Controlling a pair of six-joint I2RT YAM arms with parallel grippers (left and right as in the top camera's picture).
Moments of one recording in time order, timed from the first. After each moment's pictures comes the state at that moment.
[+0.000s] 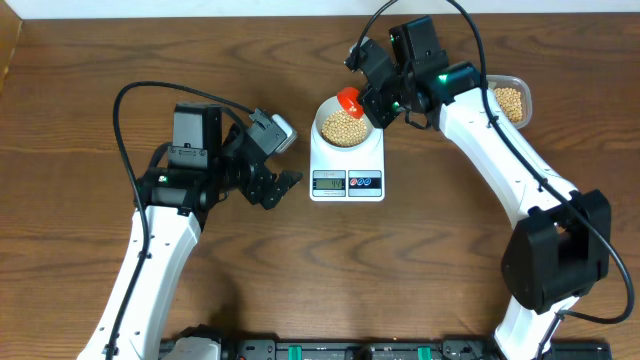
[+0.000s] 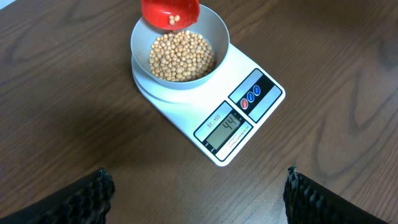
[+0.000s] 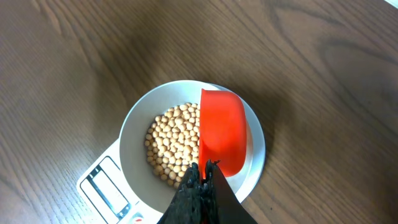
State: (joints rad) left arm -0.13 1.28 1.04 -0.69 0.52 0.56; right arm 0.40 1.93 1.67 -0.69 -0.32 -0.30
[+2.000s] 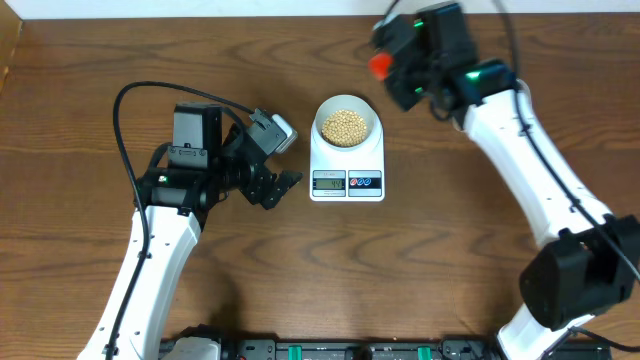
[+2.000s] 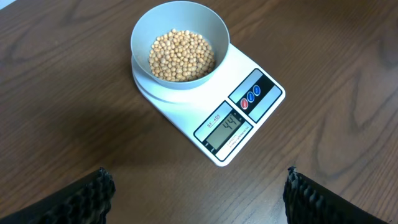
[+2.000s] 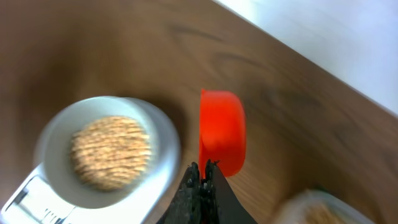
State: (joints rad) left arm -0.13 1.28 1.04 -0.69 0.52 0.56; right arm 0.32 1.83 1.67 -0.66 -0.12 -0.28
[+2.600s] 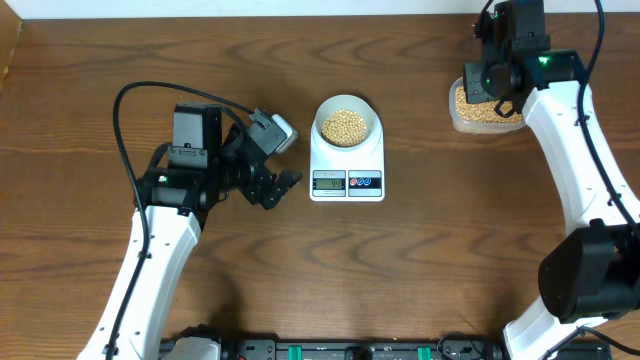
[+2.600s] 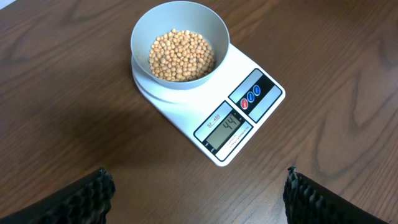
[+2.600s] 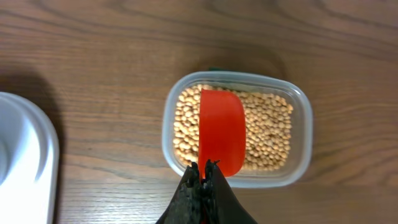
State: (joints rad) left arm -0.13 1.28 1.04 -0.69 0.52 0.56; right arm 0.10 1.83 1.67 -0.86 0.11 -0.01
